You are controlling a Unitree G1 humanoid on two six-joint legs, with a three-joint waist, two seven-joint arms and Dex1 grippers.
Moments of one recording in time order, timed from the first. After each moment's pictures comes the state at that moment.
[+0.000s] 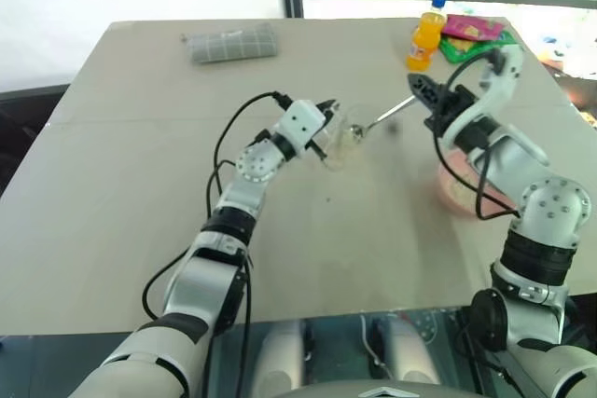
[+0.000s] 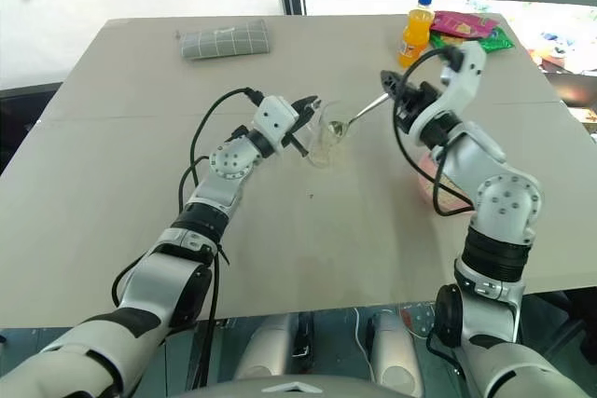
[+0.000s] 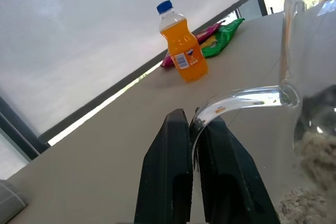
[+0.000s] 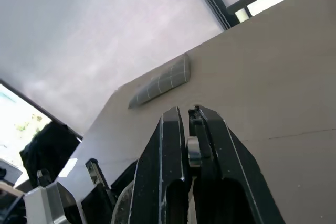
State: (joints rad) left arm -0.85 0.24 -0.12 0.82 0.08 -0.53 -0.46; right arm -0.66 -0.19 -0.40 -0.28 1.13 0.96 -0.18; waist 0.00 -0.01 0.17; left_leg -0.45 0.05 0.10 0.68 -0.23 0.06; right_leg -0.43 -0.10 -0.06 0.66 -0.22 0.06
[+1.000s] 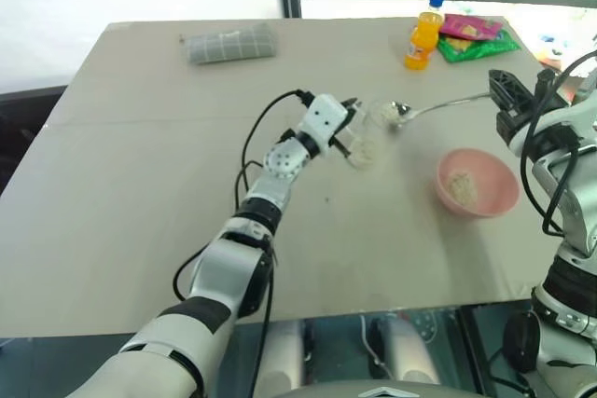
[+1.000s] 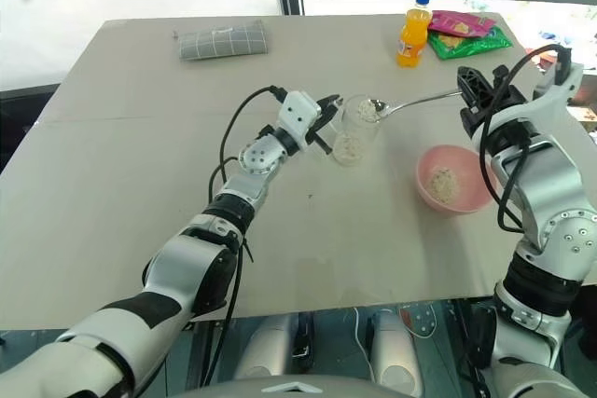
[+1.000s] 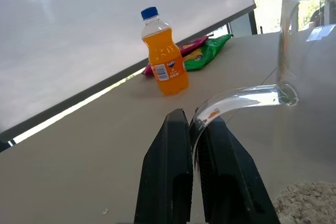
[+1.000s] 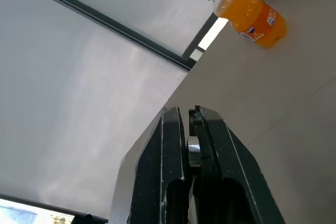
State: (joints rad) left arm -0.98 0.11 -0.09 1.06 0.08 -0.61 -0.44; right arm -0.49 -0.34 -0.48 -0.39 1.70 0.65 -0.65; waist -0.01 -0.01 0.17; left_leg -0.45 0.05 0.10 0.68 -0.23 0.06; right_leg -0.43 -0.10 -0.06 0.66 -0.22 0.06
